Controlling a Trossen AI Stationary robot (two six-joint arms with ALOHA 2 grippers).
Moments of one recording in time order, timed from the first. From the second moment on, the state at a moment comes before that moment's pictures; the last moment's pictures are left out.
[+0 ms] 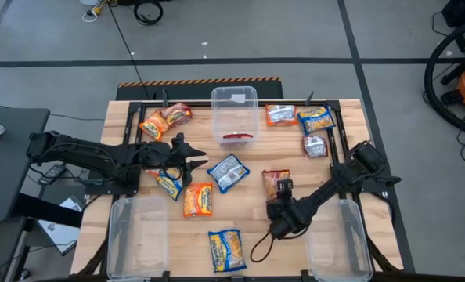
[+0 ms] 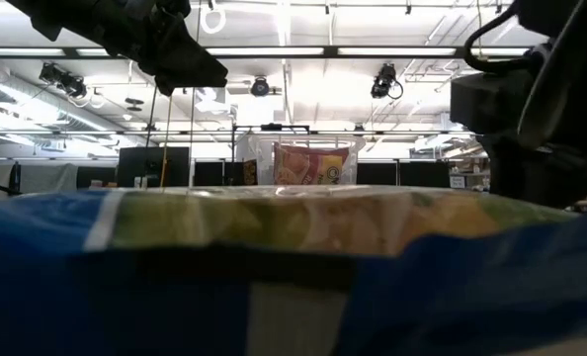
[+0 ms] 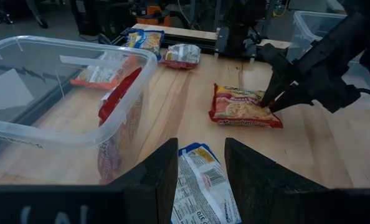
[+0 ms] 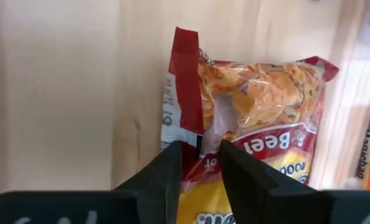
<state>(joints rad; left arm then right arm) -0.05 1.01 0.55 0.13 -0.27 -0.14 0.59 1.90 1.12 -0.95 0.51 0.50</state>
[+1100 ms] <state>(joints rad) -0.05 1.01 0.55 0.13 -0.27 -0.14 0.58 1.89 0.98 -0.74 0.75 0.38</state>
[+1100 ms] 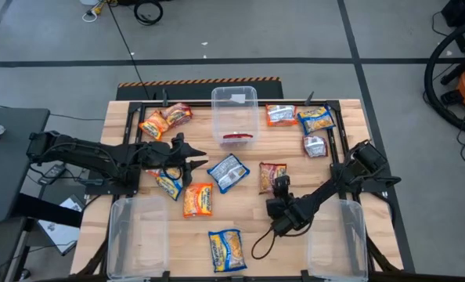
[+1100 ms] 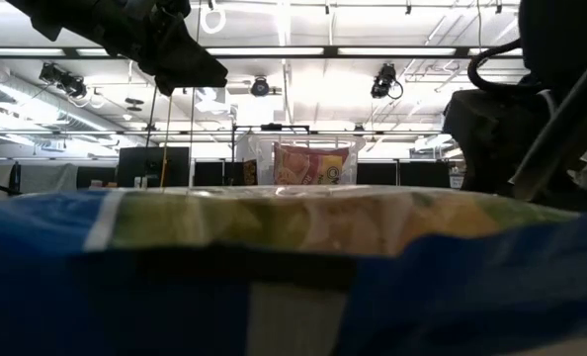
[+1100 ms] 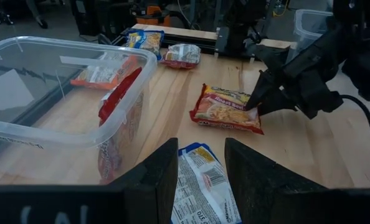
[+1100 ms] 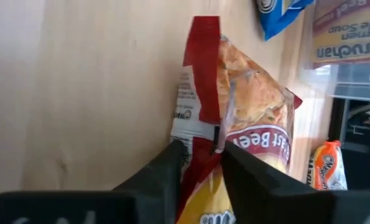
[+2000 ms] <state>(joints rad) -0.11 0.93 0.55 0.14 -0.13 -0.11 0.26 1.65 1.70 -1.16 0.59 -0.05</state>
